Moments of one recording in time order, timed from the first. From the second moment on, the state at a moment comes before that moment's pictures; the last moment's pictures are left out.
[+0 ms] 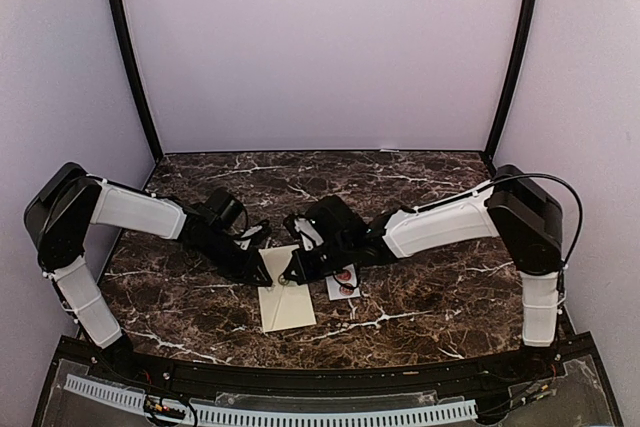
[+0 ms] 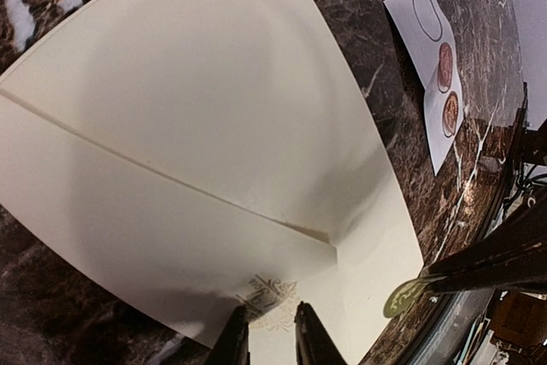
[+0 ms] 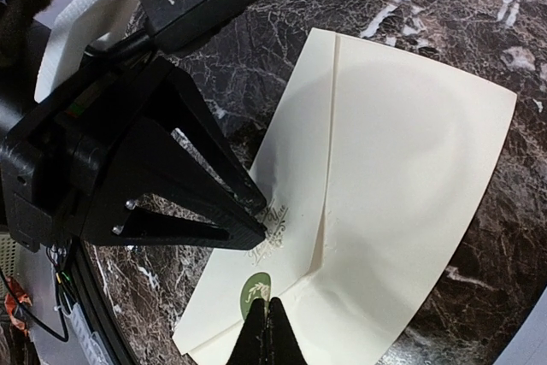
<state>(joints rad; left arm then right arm) -0.59 1.73 0.87 -0.33 0.53 -0.32 1.05 2.03 1.29 -0.04 -0.27 0.58</state>
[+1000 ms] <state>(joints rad) -0.59 1.73 0.87 -0.33 0.54 -0.32 1.05 2.14 1.37 -0.10 -0.25 0.58</state>
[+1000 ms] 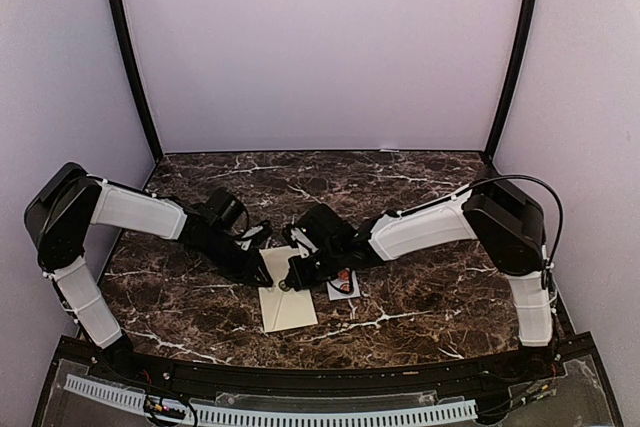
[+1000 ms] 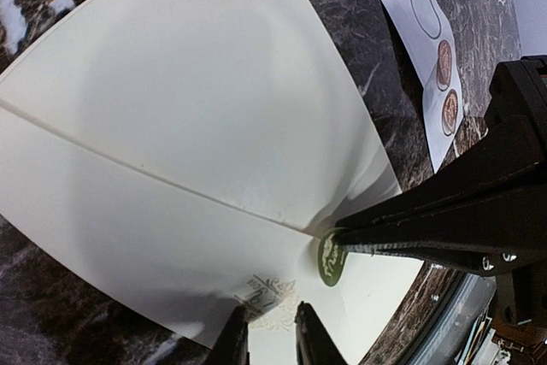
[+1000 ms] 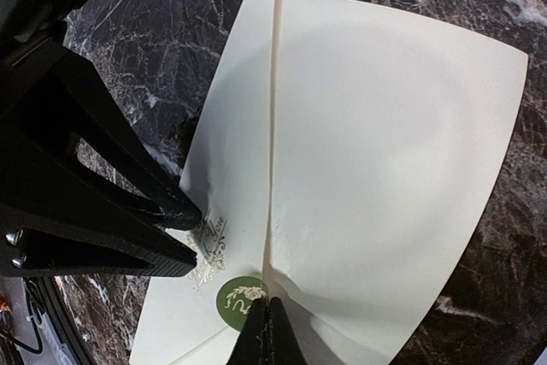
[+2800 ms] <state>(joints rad) -0.64 1.79 0.89 -0.22 0.59 -0.43 1.05 2.14 1.38 -0.11 -0.23 0.58</state>
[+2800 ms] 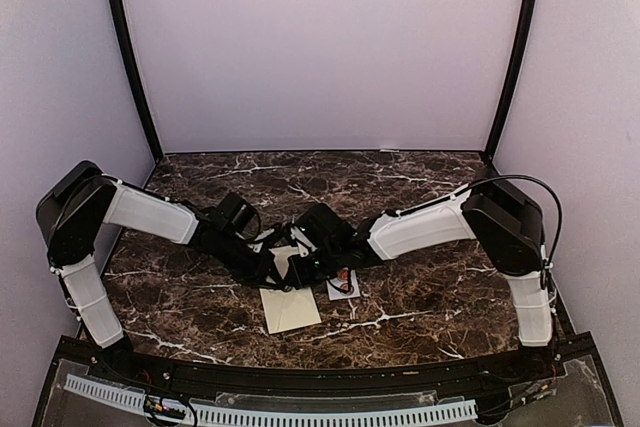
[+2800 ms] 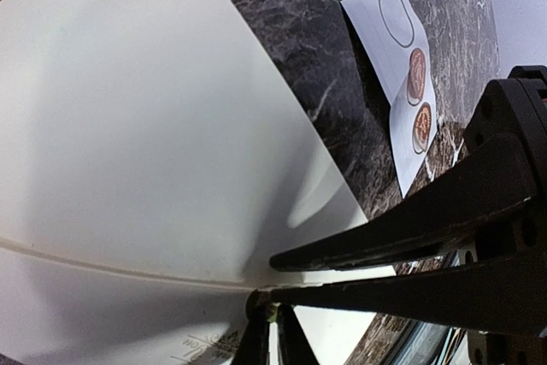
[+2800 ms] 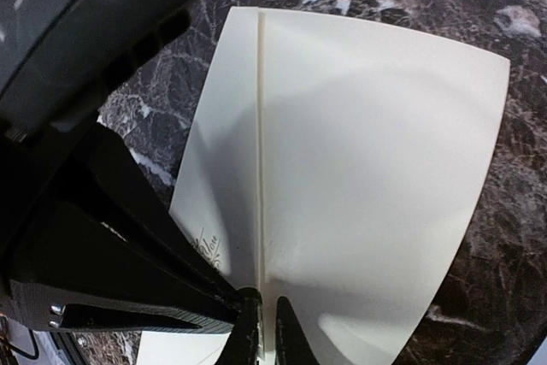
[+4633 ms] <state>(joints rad) -0.65 1.79 0.90 -0.24 0.57 -0.40 1.05 2.14 1.36 -0.07 -0.22 0.67</state>
